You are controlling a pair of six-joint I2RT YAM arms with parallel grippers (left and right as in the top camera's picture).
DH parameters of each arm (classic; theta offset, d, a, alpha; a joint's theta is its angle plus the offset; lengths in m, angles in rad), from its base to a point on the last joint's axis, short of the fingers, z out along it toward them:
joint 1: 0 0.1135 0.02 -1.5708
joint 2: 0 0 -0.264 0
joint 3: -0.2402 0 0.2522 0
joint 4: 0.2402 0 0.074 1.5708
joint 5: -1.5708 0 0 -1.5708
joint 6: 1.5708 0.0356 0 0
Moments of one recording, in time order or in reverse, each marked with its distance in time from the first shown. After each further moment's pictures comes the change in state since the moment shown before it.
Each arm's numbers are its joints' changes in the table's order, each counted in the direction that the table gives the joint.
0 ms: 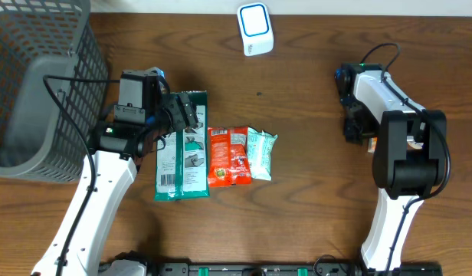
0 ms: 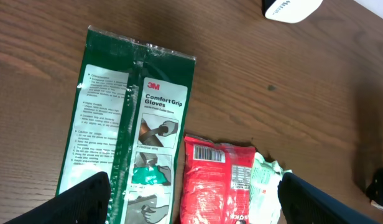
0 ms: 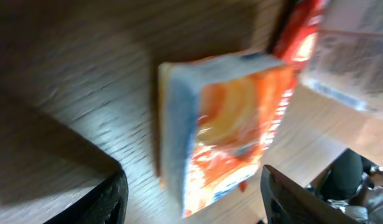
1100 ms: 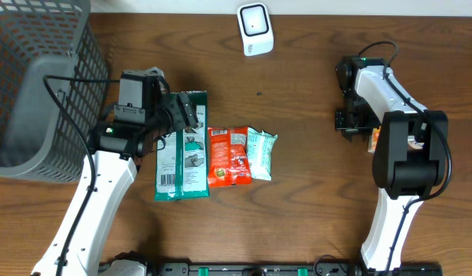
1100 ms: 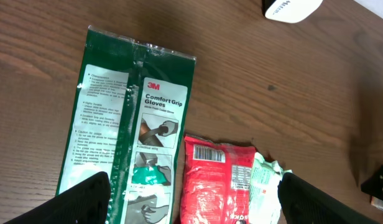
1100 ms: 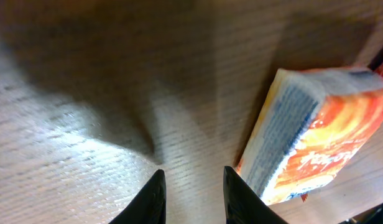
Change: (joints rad) left arm 0.000 0.000 0.000 0.000 0.000 0.000; right arm -0.004 0.000 -0.056 0.006 0.243 -0.107
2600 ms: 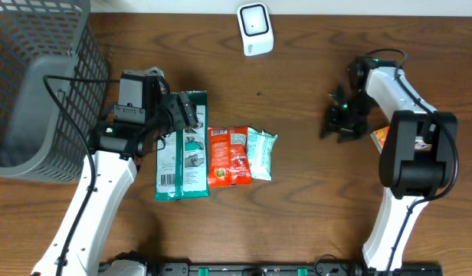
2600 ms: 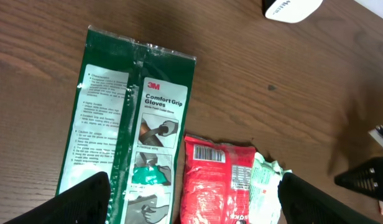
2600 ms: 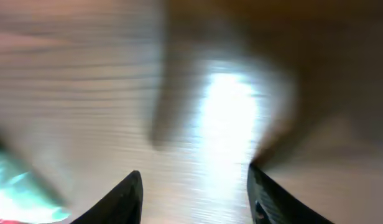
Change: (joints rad) left arm 0.000 0.000 0.000 0.000 0.000 0.000; right arm -0.048 -0.003 0.014 -0.055 0.563 -0.149
